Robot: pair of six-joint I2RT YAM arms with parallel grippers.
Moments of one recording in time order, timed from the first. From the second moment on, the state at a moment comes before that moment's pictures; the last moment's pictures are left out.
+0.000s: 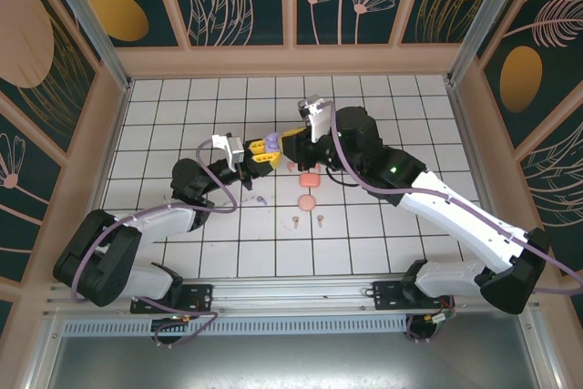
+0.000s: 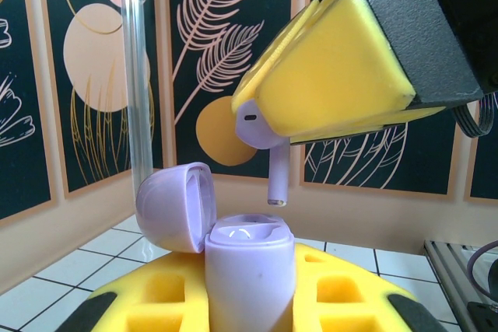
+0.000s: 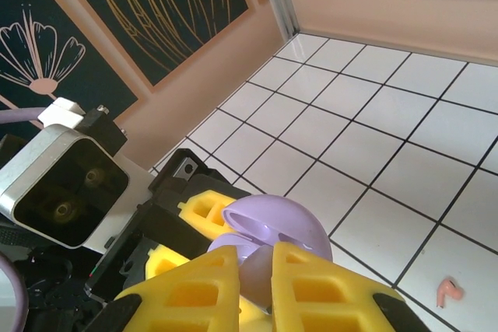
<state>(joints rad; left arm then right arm) -0.51 1.38 0.49 1.27 0.75 -0.28 0.88 1.23 1.24 -0.34 -0.13 0.34</state>
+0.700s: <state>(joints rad) -0.51 1.37 0.49 1.27 0.74 -0.27 0.89 1.27 1.24 -0.32 -0.15 0.34</state>
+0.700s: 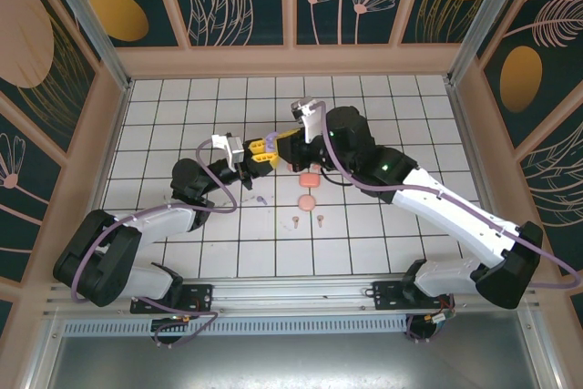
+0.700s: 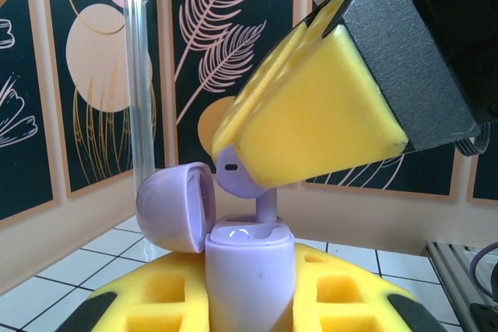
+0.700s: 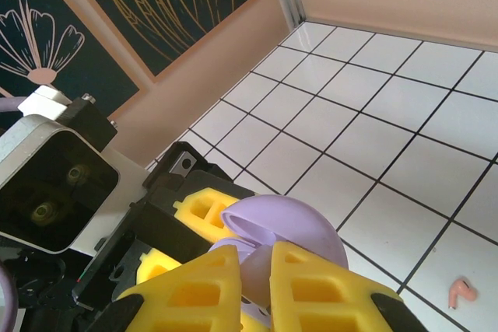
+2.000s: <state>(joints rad) -0.50 1.38 0.49 1.28 0.70 -0.27 0.86 1.28 1.35 -0.42 -0.07 0.39</state>
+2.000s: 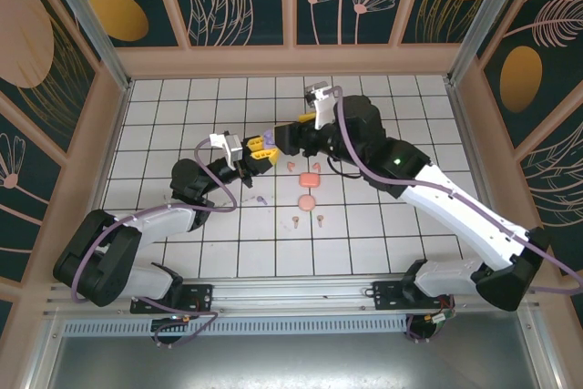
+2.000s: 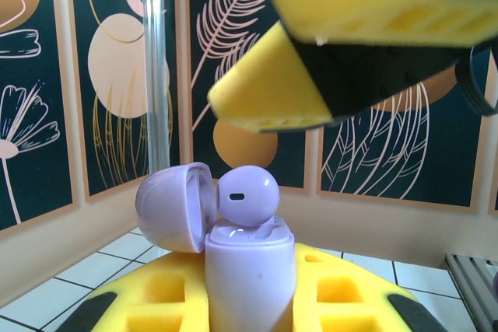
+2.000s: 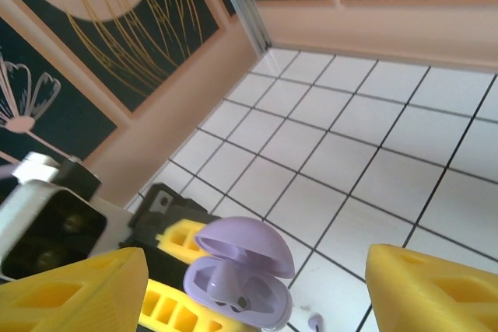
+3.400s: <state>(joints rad) -0.51 1.38 0.49 1.26 0.70 -0.27 0.81 1.32 1.29 -0.41 -0.12 0.42</state>
